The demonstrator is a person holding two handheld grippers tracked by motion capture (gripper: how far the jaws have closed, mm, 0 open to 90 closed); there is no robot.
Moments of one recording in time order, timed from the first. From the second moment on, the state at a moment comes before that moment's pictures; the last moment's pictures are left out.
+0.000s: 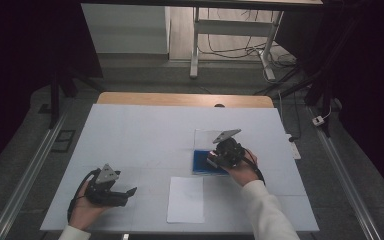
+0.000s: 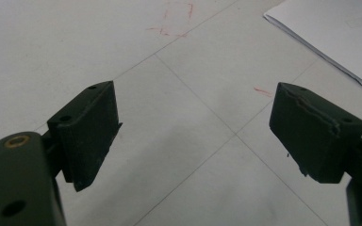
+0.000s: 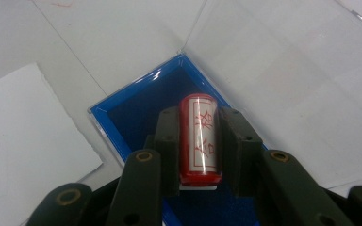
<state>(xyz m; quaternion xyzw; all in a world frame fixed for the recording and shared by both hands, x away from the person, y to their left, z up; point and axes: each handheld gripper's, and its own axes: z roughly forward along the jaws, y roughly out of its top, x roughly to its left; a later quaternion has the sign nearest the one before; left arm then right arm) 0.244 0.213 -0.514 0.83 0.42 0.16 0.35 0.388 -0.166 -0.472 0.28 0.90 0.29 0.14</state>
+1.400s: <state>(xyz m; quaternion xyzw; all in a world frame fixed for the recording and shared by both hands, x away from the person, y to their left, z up) 0.243 0.212 -0.515 0.83 0.41 0.16 0.35 0.387 -0.160 -0.476 0.28 0.91 0.26 0.15</state>
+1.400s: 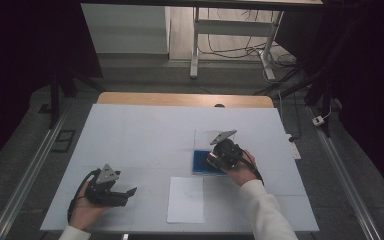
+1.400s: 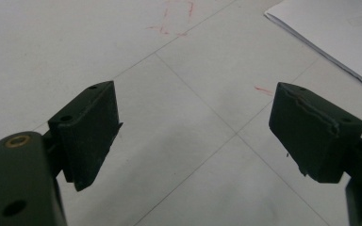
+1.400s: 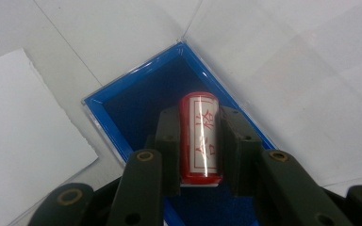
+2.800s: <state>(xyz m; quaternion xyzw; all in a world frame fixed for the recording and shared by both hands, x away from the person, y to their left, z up) 0.242 0.217 -0.512 0.82 0.42 0.16 0.36 0.378 -0.174 -0.451 0.28 0.89 0.33 0.15</state>
